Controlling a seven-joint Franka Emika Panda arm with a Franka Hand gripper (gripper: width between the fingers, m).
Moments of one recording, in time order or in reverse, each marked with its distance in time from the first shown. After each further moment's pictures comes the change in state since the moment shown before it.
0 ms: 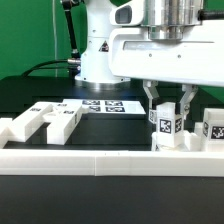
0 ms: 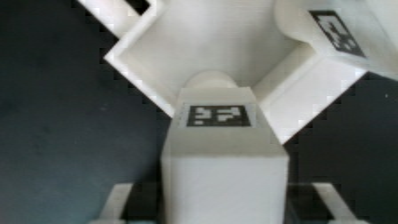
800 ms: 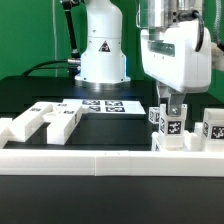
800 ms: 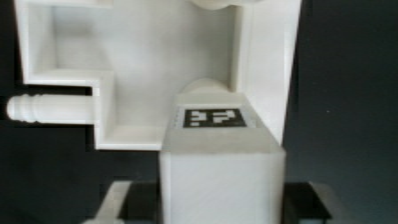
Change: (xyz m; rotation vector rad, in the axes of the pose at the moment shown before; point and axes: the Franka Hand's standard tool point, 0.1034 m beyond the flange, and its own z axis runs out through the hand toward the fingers) arm -0.002 0.001 0.001 0.007 -0.010 0.732
